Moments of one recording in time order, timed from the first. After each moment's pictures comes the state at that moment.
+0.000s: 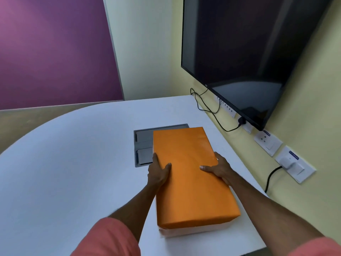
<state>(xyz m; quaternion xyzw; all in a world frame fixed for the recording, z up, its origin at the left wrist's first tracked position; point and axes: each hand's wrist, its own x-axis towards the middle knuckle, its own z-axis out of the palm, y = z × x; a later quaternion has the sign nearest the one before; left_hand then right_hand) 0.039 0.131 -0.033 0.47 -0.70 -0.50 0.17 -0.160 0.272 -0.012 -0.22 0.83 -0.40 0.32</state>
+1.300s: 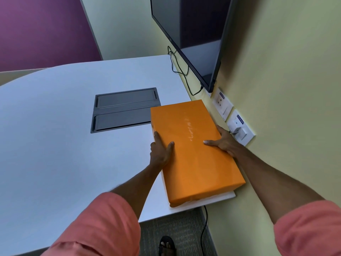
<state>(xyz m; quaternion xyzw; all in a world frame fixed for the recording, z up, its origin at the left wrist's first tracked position) -0.129 0.306 -0.067 0.50 -0.71 -0.49 0.11 -0.345 0.427 -0.046 -0.24 0.83 -0.36 0.35</state>
